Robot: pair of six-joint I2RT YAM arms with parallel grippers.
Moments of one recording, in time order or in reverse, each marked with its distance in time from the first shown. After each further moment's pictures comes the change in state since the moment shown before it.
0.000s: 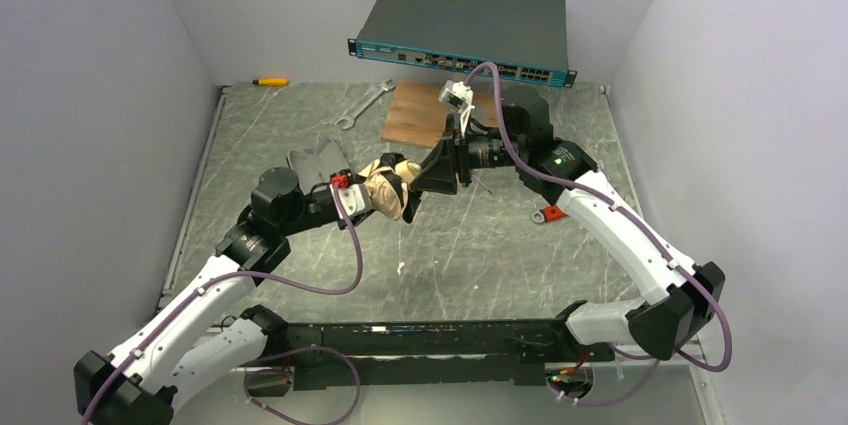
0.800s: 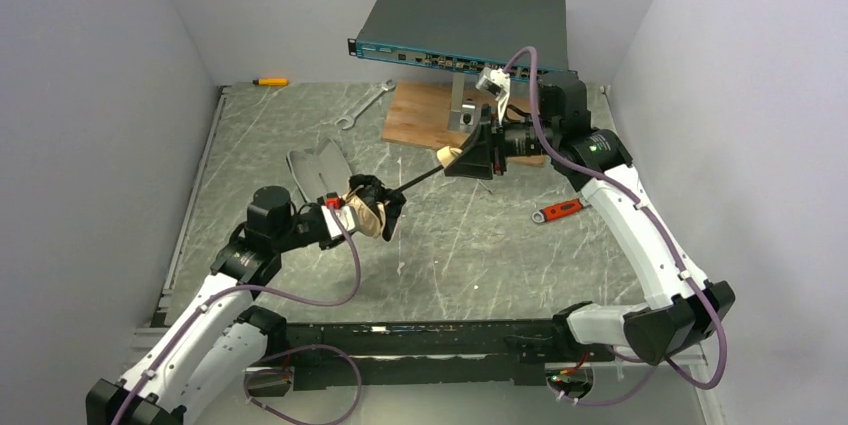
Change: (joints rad) left arm 0.156 -0.095 -0.161 -0.140 0.046 0.137; right arm -0.205 -0.017 0.090 -0.214 -0.138 -0.174
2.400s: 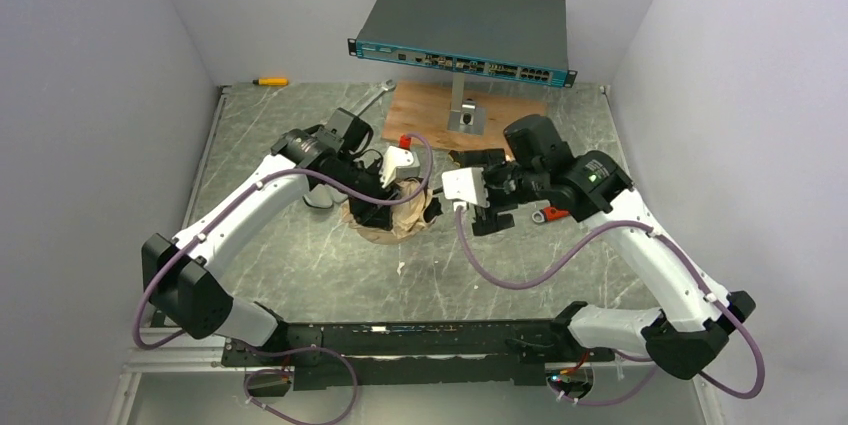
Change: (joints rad) left arm -0.196 0.706 0.832 -0.846 0.013 -0.116; right arm 0.268 -0.100 0.031 -0.487 0.606 -1.090
